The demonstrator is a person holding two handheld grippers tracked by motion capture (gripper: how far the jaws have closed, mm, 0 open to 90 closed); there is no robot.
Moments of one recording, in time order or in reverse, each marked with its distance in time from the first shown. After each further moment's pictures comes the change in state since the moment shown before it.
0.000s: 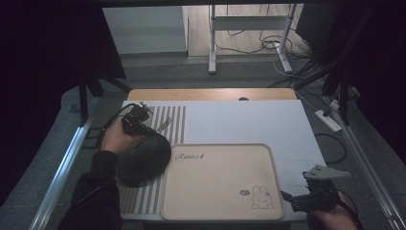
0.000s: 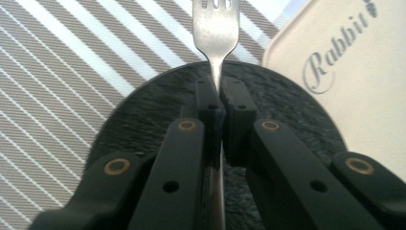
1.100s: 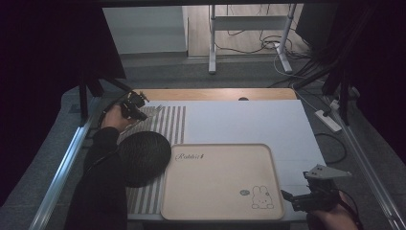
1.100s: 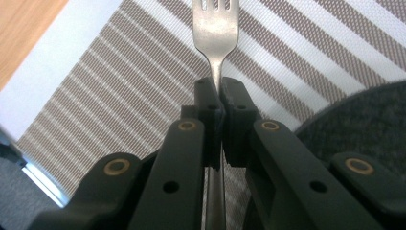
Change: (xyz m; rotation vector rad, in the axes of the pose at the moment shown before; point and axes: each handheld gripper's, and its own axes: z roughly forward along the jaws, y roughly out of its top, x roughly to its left) left arm 0.093 0.020 0.023 0.091 0.169 0.045; right arm -0.002 0.000 -0.001 -0.009 0.000 0.014
